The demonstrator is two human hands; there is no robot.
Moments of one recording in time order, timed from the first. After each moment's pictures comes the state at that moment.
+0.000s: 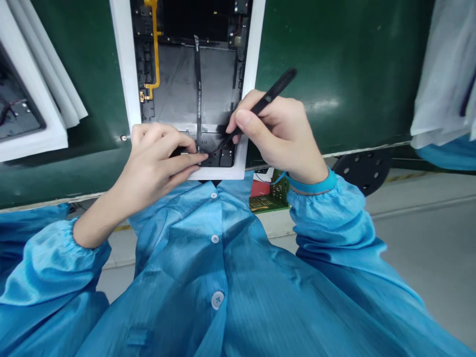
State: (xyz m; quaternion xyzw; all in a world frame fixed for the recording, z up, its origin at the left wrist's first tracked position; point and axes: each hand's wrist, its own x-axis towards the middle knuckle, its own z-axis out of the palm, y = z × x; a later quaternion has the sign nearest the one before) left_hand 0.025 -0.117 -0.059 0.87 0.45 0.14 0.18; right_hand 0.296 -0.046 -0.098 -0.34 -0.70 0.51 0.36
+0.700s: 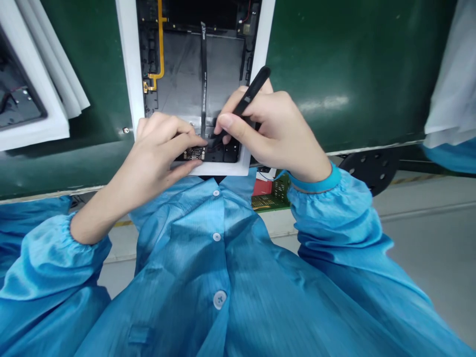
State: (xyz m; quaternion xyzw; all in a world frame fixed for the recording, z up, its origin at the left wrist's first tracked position) left_hand 0.026 -0.115 -0.055 0.85 0.48 0.11 0.19; right_hand 0.285 -0.045 -0.085 -0.33 -0.75 0.49 0.29
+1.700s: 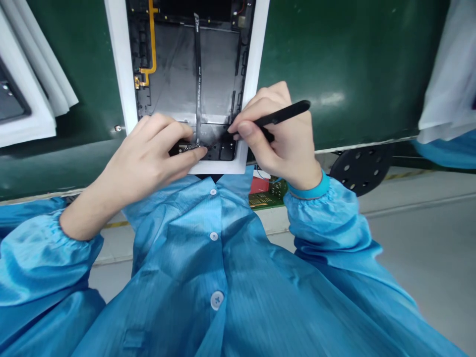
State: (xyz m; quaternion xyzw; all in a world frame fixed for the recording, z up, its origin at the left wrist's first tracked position) left_hand 0.016 -0.111 -0.064 0.93 0.34 0.11 0.04; right_hand 0.302 -0.058 -0.116 -0.34 -0.80 0.31 0.38
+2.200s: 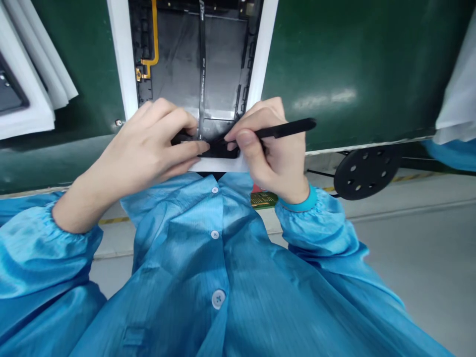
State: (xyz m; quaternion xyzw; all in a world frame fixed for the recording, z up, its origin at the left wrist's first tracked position) left_hand 0.016 -0.097 -0.059 0.94 0.32 0.08 0.08; right_hand 0.285 -0.088 -0.112 -0.35 -0.77 0.32 0.43
